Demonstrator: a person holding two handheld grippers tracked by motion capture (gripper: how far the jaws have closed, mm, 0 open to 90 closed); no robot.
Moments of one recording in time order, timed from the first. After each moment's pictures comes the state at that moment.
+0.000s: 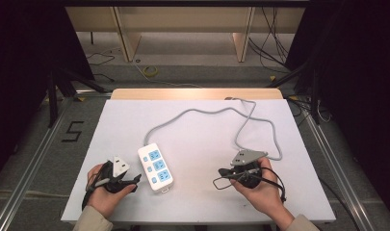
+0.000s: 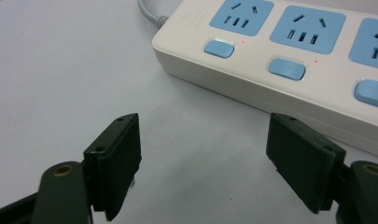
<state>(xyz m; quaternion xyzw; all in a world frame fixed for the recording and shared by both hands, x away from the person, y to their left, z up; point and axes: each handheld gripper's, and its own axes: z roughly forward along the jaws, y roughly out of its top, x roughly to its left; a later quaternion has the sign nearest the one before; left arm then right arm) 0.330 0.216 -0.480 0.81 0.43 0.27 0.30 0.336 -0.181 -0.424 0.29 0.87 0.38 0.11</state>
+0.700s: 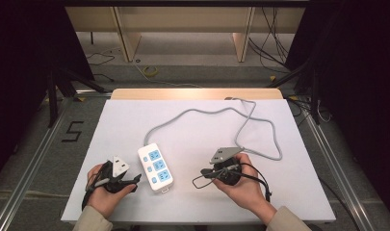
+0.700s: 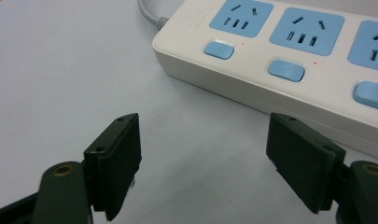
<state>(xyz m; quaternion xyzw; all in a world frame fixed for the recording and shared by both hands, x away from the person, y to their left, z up) 0.330 0.216 -0.480 0.81 0.43 0.27 0.30 0.343 -0.132 -0.418 0.26 0.89 0.37 0.08</state>
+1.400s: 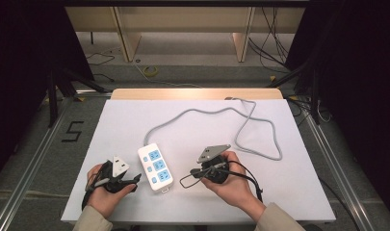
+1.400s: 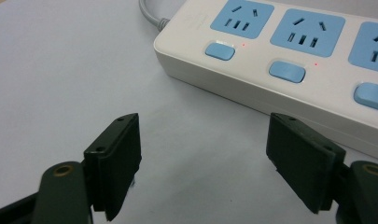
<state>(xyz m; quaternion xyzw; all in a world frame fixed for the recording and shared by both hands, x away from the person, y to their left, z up) 0.330 0.216 -0.480 0.81 0.43 0.27 0.30 0.347 -0.105 -0.416 0.24 0.90 0.37 0.07</state>
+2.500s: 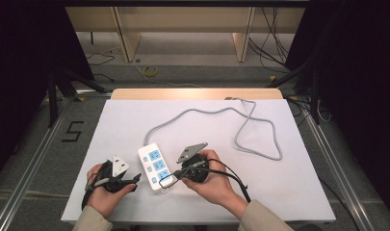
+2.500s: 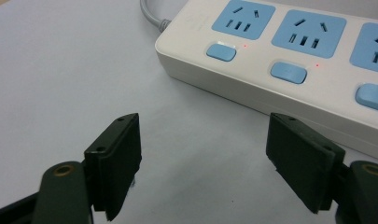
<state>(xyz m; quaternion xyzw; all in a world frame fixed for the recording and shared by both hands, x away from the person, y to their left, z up) 0.331 0.217 -0.479 0.81 0.43 0.27 0.30 0.352 -0.056 -0.417 0.22 0.91 0.35 0.04</state>
